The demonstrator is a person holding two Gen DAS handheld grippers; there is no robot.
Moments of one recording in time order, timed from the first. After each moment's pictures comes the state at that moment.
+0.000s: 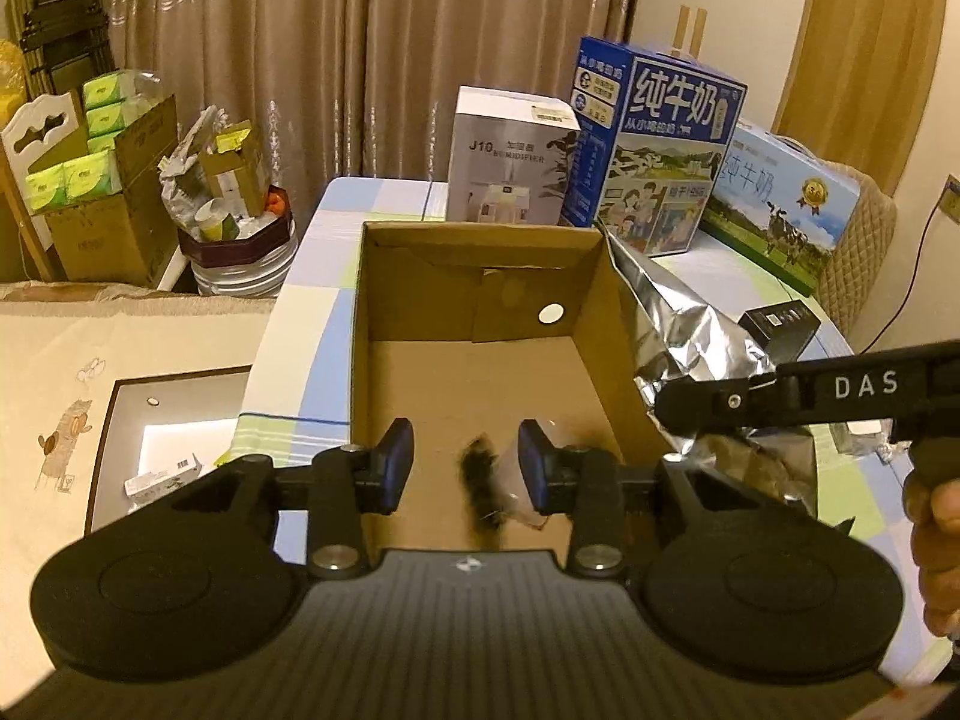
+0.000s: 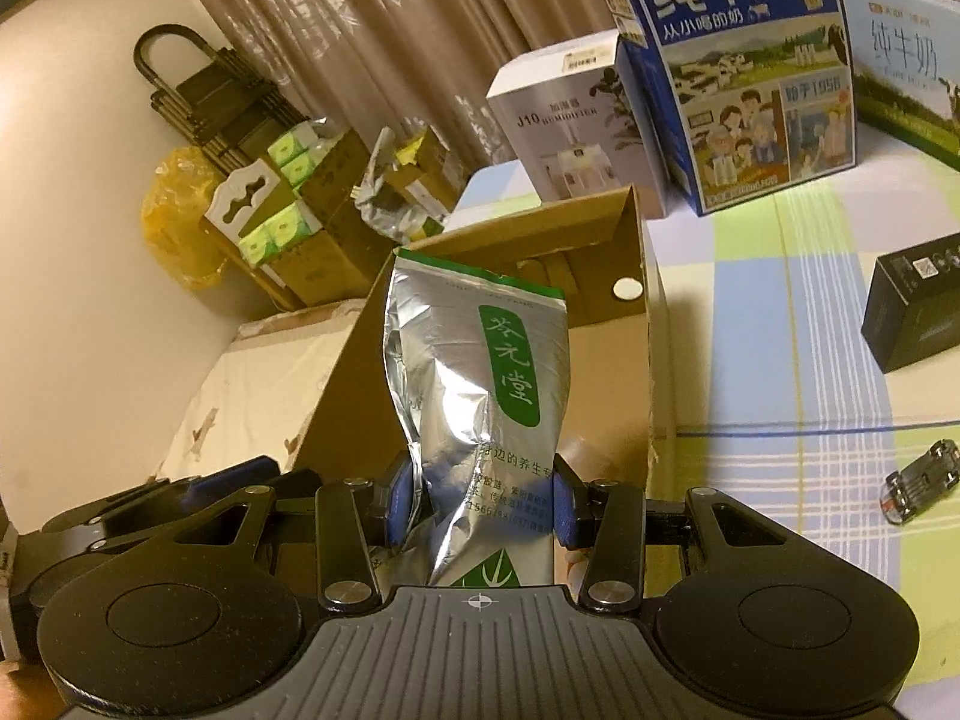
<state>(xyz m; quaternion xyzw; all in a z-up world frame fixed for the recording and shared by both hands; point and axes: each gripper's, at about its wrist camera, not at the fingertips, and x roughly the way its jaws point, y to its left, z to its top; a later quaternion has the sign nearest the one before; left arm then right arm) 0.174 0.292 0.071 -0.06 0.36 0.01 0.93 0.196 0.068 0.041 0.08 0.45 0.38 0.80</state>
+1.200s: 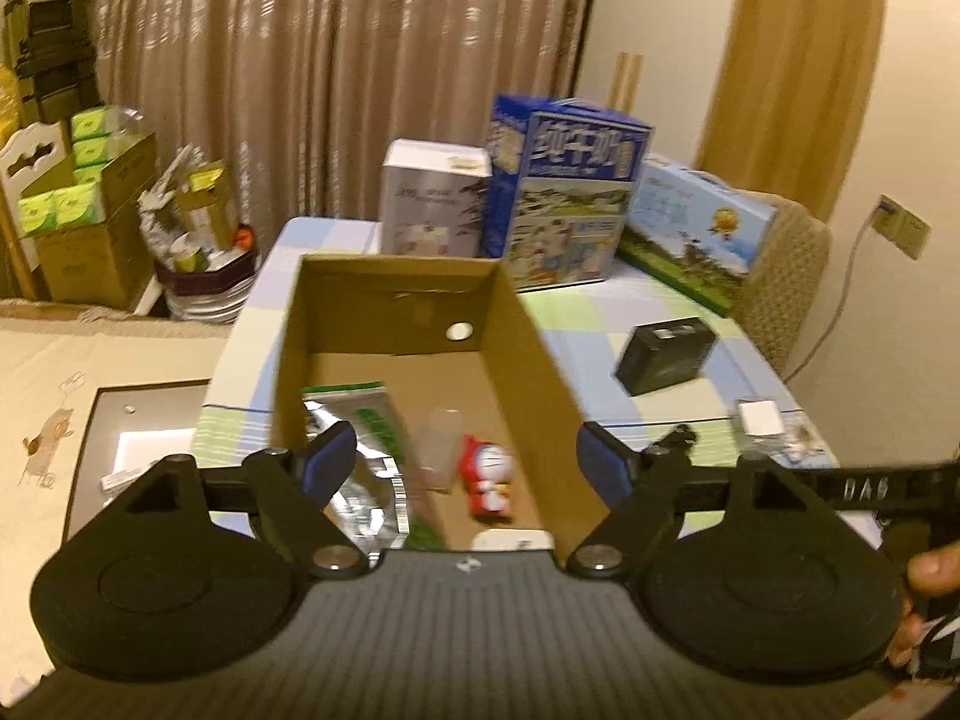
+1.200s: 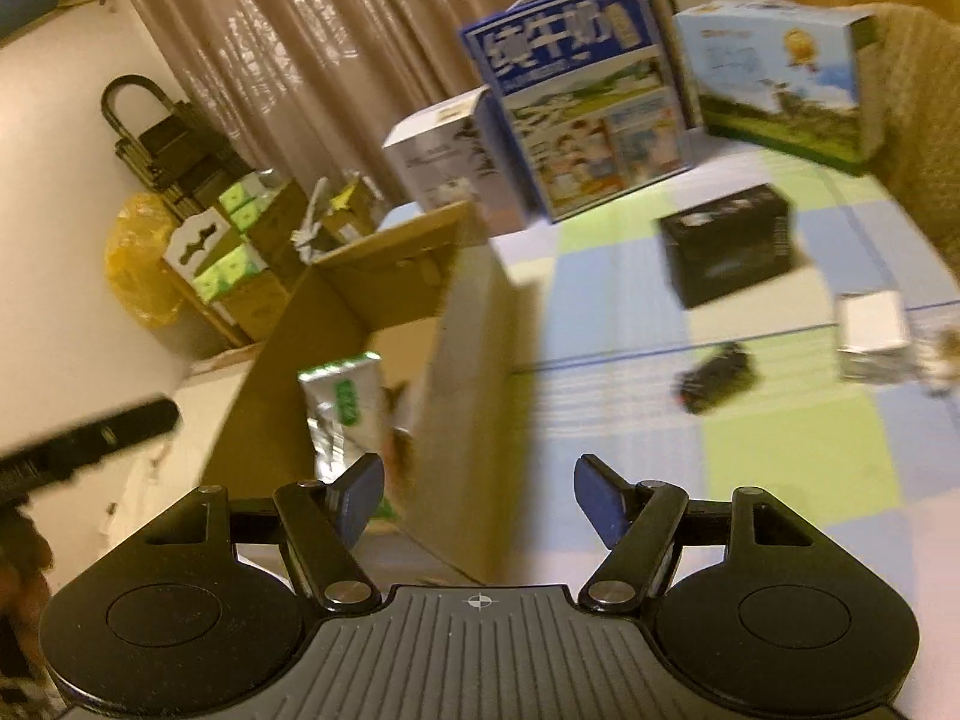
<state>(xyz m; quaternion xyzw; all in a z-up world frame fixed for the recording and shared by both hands) 0.091 0.226 0.119 -0.06 0.31 -0.03 0.95 0.108 -0.084 0.056 0.09 0.41 0.31 0.85</state>
